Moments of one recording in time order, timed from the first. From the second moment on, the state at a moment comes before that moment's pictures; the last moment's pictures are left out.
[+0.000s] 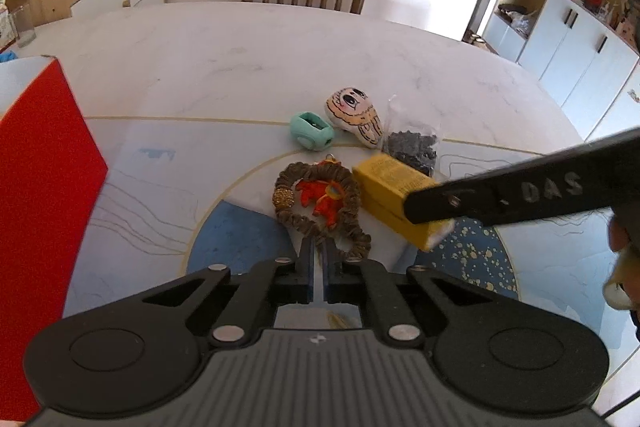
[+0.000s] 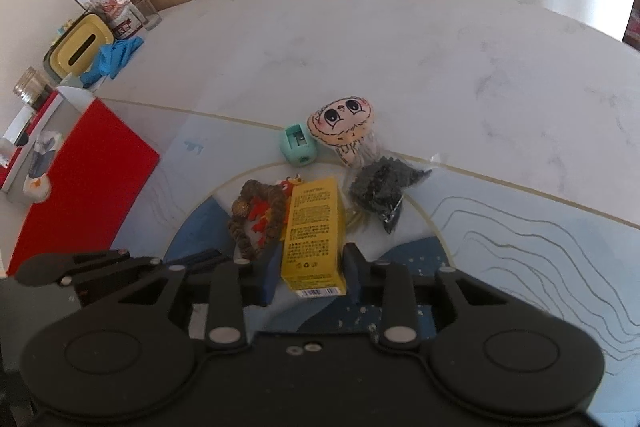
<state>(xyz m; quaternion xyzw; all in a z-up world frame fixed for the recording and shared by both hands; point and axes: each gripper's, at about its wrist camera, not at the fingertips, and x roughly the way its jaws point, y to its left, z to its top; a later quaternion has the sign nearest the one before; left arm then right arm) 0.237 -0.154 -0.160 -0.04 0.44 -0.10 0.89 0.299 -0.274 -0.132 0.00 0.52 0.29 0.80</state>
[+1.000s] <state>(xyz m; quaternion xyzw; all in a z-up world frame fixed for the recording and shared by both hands) 0.259 -0.183 -0.163 -0.03 0.43 -0.11 0.89 0.286 -0.307 -0.146 -0.06 0.51 0.28 0.81</state>
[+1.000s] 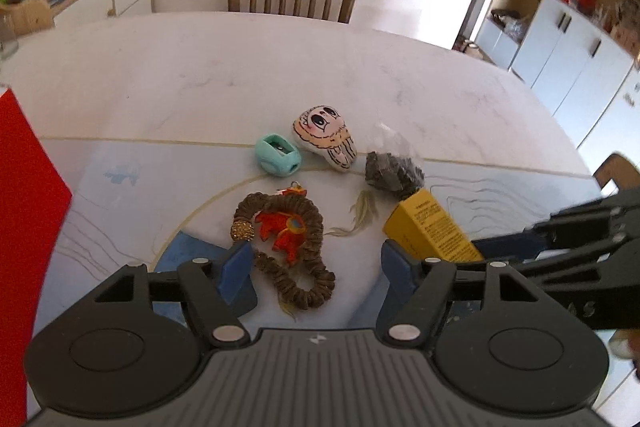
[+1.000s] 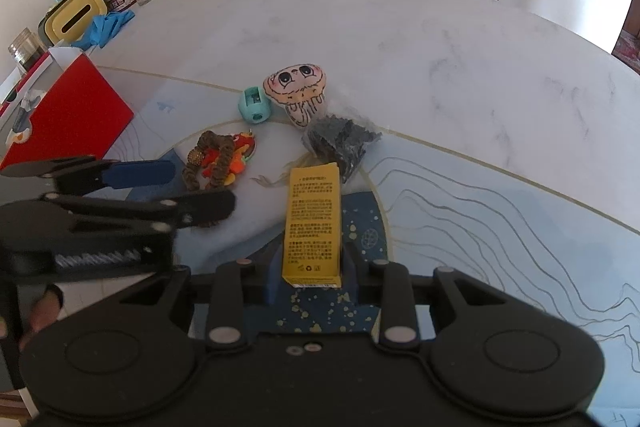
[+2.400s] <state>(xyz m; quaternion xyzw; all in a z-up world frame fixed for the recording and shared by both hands) 0.255 -0.145 -0.163 -0.07 0.46 -0.14 0.87 0.280 -0.292 -0.146 -0.06 0.50 0.28 0.82</state>
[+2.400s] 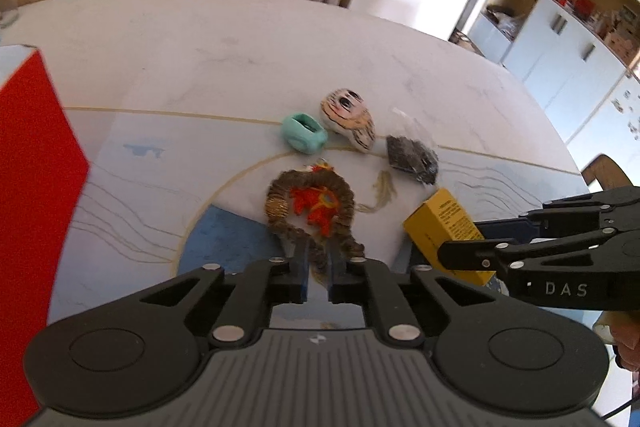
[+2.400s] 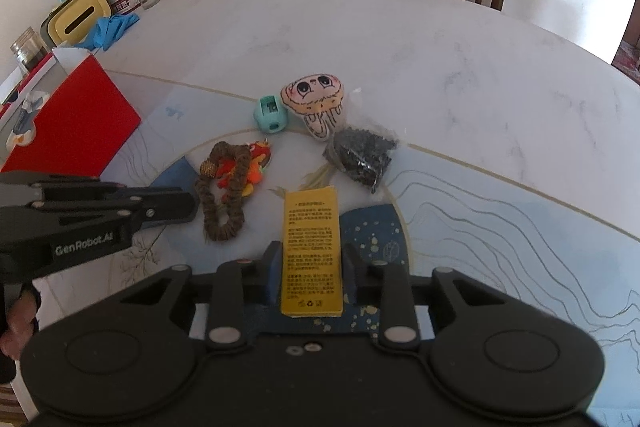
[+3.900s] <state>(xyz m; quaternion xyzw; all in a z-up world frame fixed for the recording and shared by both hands) 0.218 -0.121 -0.151 -0.09 0.48 -0.10 0.87 0.248 -0.285 -0.134 -0.03 0.51 0.31 0.80</state>
